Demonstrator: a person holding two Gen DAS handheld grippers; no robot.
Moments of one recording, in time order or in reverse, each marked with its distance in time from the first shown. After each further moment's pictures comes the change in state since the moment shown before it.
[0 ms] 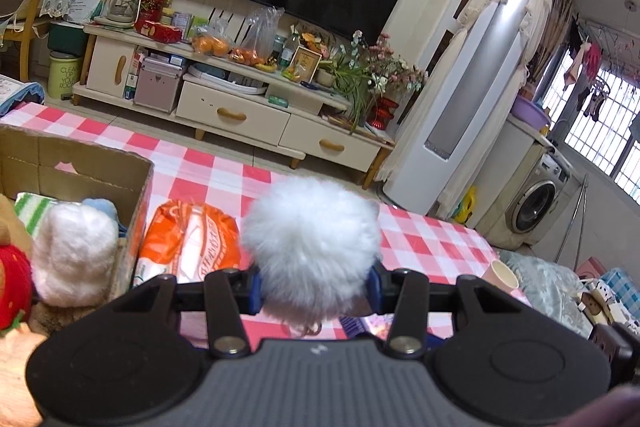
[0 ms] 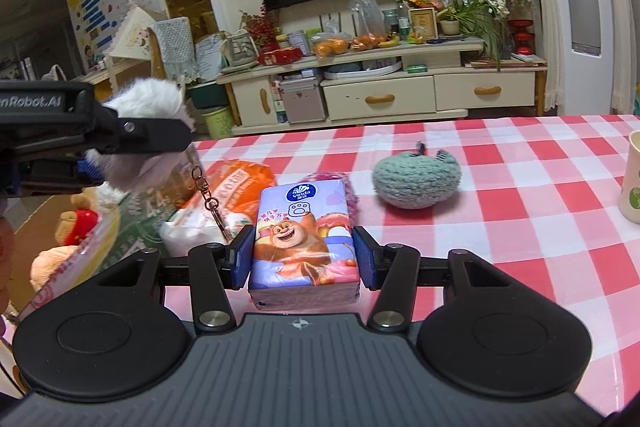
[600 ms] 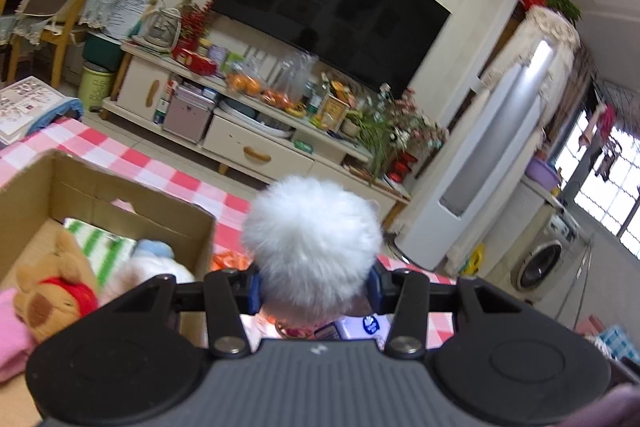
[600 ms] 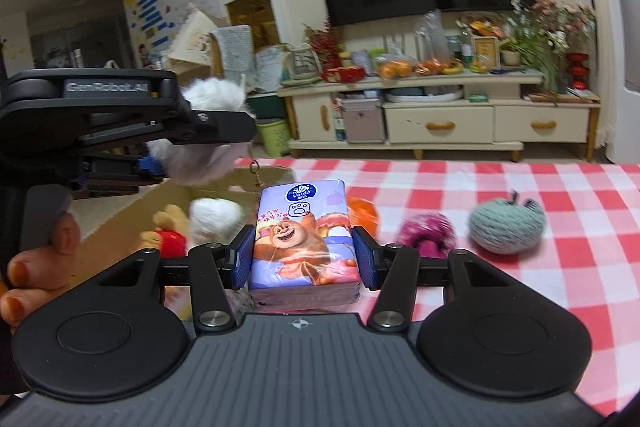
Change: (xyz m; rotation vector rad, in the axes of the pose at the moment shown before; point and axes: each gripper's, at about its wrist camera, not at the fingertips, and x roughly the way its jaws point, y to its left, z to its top) left arm -0.039 0.048 0.023 -0.110 -0.141 0.037; right arm -0.009 0.076 0.022 -0.095 -0.046 0.150
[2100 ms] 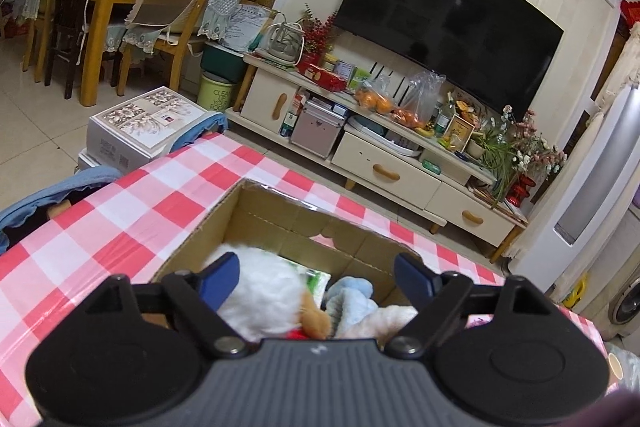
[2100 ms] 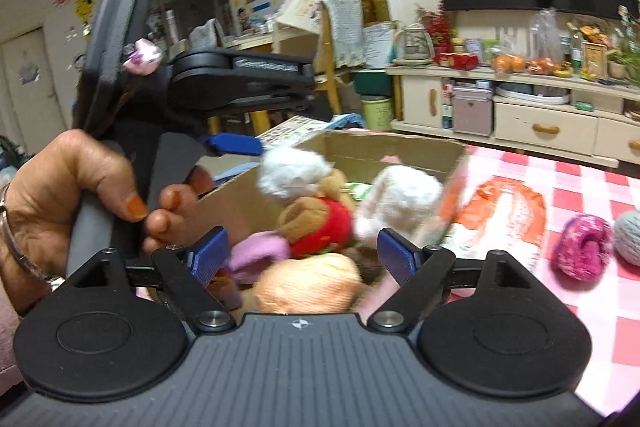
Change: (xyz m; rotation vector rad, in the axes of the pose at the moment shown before) left arm -0.024 0.095 0.027 -0.038 -0.026 0.342; right arm -0.004 0.101 -0.017 -0.118 0.081 0.251
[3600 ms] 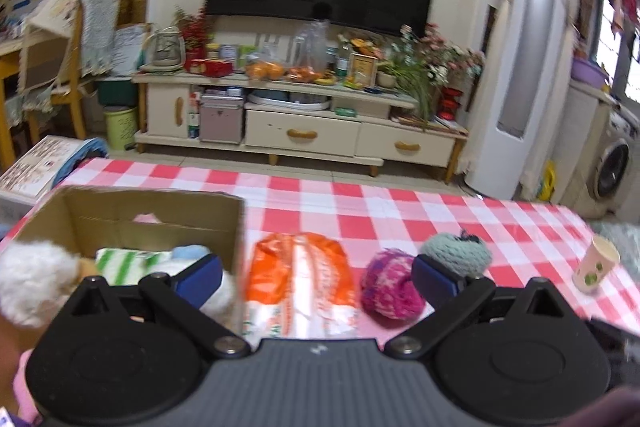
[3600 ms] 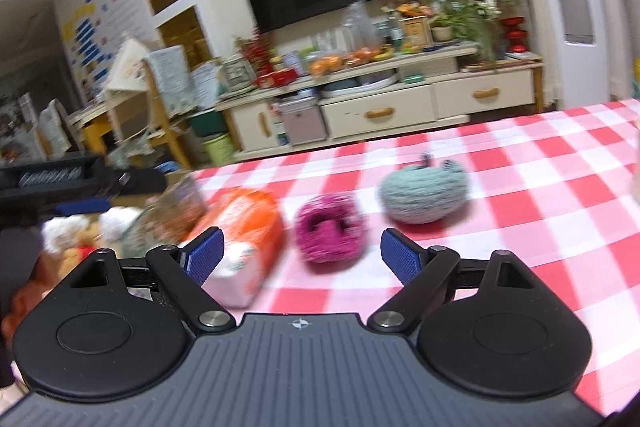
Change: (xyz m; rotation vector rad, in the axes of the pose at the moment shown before) left arm 0.024 -0.148 -0.067 0.378 0.061 -0.133; right arm -0.067 -0.113 -0.041 0.312 -0.126 -0.408
